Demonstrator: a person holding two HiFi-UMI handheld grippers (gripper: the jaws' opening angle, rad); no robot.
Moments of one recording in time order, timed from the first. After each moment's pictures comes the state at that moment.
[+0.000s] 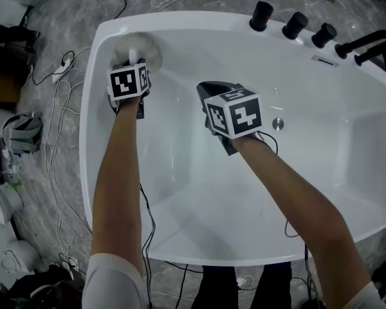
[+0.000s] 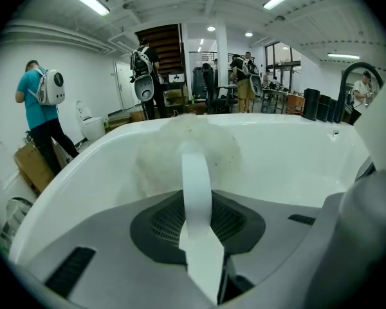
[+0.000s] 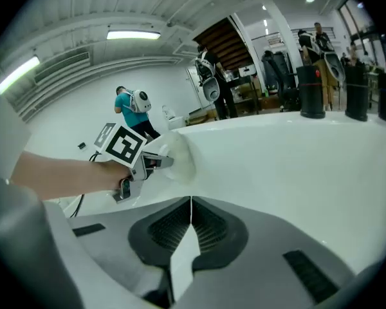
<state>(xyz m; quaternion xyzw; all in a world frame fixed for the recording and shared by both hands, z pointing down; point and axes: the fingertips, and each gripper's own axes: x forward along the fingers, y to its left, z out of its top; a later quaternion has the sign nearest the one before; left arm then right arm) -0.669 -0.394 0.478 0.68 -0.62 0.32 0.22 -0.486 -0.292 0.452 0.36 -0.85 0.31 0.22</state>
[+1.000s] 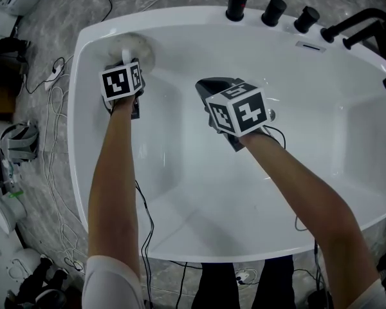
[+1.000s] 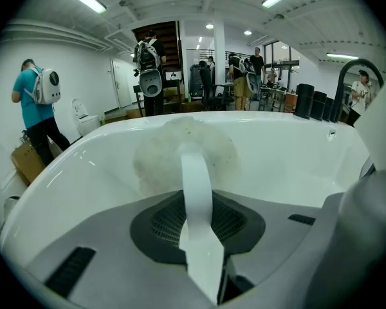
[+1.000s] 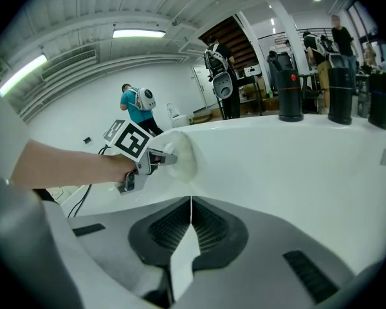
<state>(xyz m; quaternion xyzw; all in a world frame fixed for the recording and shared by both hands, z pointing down) -0.628 -0.392 0.485 0.69 -0.61 0.32 0.23 -0.436 -0.282 0.451 0.34 -0.86 0.30 0.23</state>
